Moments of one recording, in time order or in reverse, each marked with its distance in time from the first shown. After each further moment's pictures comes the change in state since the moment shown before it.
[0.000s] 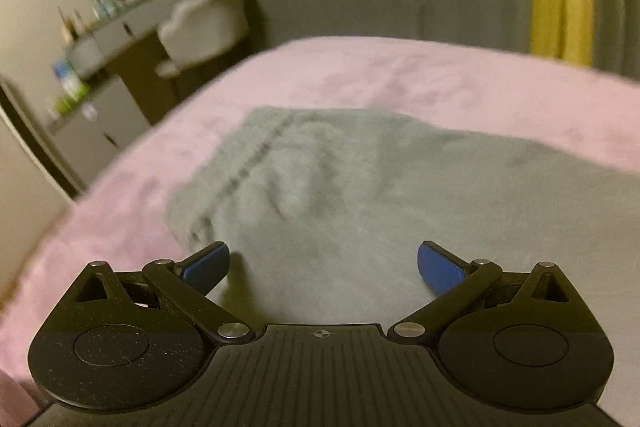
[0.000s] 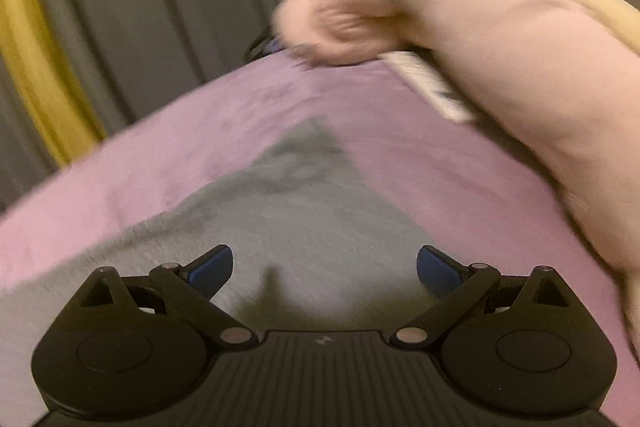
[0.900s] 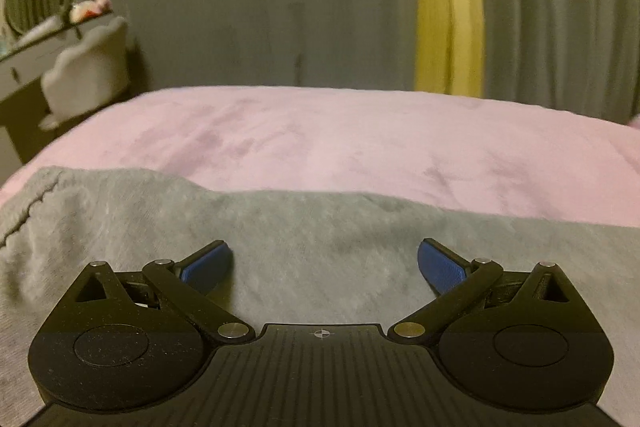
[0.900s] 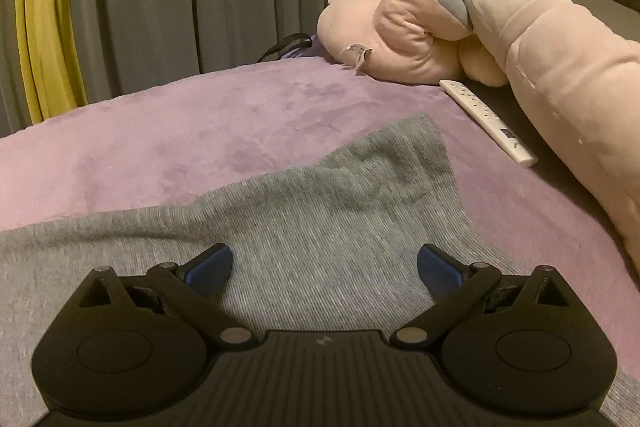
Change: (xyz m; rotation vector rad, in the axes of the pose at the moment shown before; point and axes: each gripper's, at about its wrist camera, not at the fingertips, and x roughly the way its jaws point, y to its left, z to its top) left arm 0.068 -0.100 0.009 0.098 -0.210 -0.255; right arm 0.094 0.080 -0.021 -0.255 -0.122 -0.105
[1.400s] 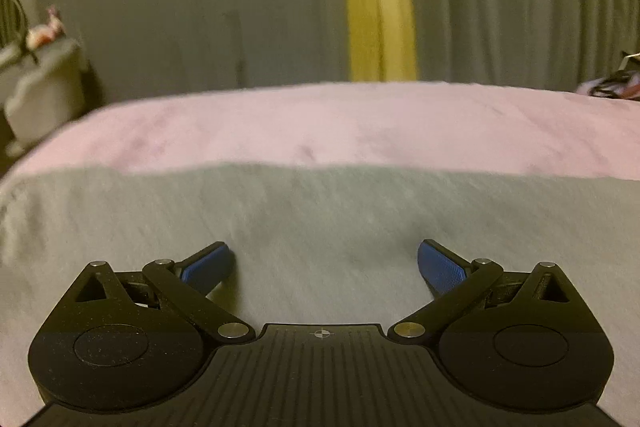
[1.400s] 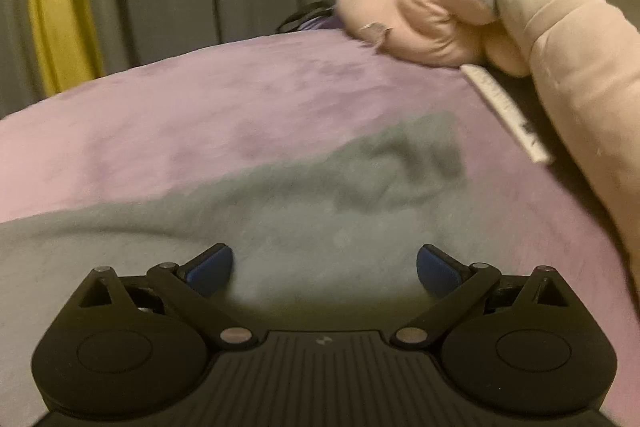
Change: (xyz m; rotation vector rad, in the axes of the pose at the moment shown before) left arm -0.055 -0.064 -0.019 0.104 -0.016 -0.121; right arm 0.011 -0.005 0.015 -0.051 0.112 0.043
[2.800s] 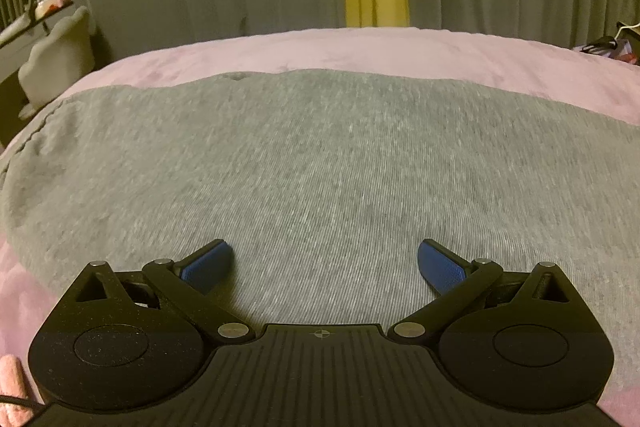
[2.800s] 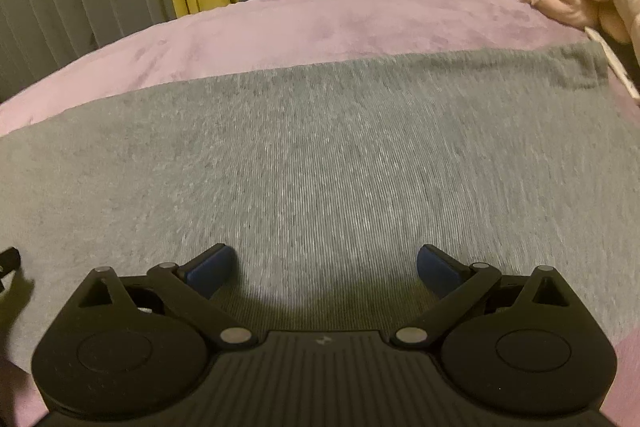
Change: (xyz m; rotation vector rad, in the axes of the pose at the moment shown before) left arm -0.084 -0.040 -0.057 -0.015 0.142 -0.009; right arm -0.122 0.120 -0.090 -0.132 0.159 0.298
